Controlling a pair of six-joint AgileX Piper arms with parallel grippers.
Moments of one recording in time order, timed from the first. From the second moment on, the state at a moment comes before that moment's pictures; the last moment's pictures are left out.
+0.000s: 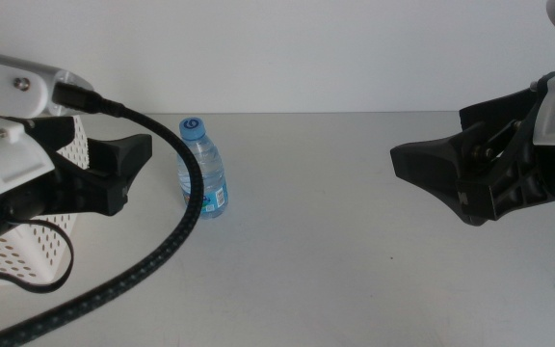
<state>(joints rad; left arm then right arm) -0.45 0.87 -0.65 0.31 0.18 -0.35 0.68 0.98 -1.02 -0.02 0.60 0.08</state>
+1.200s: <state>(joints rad) -0.34 1.14 -0.34 0.22 -0.47 -0.29 0.68 0.98 -1.02 -0.02 0.60 0.08</state>
